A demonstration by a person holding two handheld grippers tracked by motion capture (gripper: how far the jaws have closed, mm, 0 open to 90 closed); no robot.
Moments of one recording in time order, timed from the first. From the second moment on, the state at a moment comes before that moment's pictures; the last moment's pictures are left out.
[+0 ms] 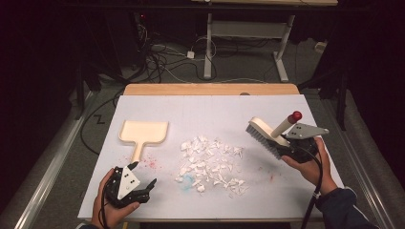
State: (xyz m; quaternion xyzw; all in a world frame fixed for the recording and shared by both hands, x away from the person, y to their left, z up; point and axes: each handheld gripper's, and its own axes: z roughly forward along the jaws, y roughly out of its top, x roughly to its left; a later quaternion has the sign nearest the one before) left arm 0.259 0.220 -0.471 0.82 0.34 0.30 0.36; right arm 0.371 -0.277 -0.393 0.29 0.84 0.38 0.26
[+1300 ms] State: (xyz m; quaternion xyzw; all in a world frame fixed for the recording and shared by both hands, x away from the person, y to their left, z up) left arm 0.266 0.217 -0.476 0.83 0.32 0.30 0.34; right arm 0.350 -0.155 -0.433 0.18 0.89 0.36 0.20
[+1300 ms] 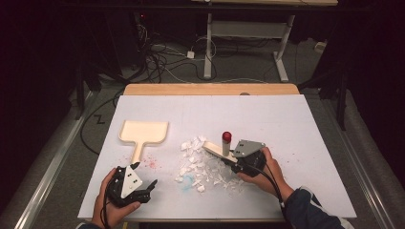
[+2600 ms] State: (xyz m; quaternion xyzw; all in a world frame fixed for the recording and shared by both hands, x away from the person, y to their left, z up) left arm 0.270 0.212 -0.483 0.84 0.32 0.28 0.33; right arm 0.444 -0.100 -0.444 0.16 0.88 0.38 0.24
